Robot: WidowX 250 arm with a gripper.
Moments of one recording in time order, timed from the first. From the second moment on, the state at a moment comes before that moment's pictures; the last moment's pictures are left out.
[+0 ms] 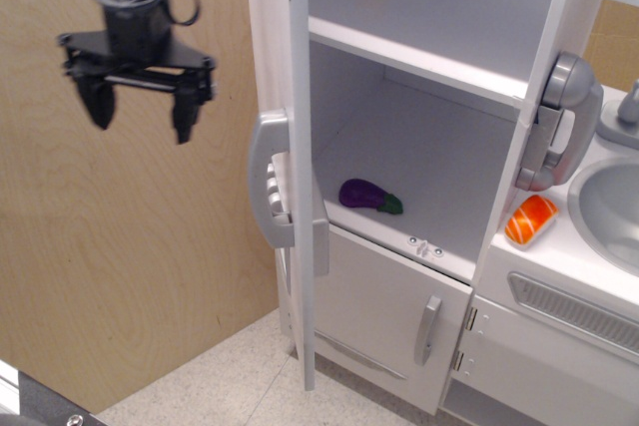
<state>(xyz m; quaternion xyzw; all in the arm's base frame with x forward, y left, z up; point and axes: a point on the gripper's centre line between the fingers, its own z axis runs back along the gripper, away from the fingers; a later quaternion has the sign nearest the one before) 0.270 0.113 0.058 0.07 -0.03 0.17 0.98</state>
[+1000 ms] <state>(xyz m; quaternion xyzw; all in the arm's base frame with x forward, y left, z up) 0.327 0.071 0.089 0.01 -0.05 0.05 1.00</state>
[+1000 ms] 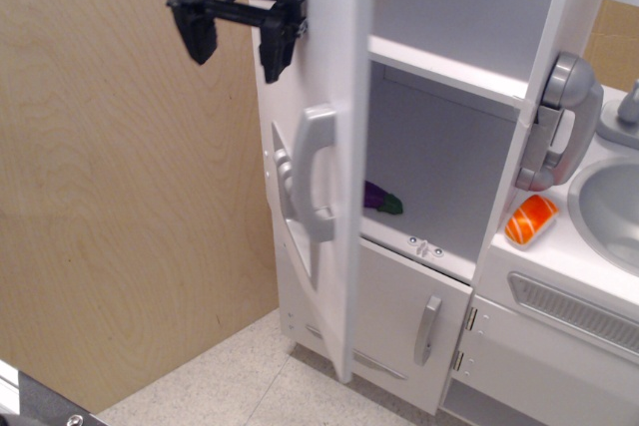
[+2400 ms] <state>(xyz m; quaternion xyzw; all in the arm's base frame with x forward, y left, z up) 0.397 0.059 0.083 0.01 -0.08 0.11 0.99</state>
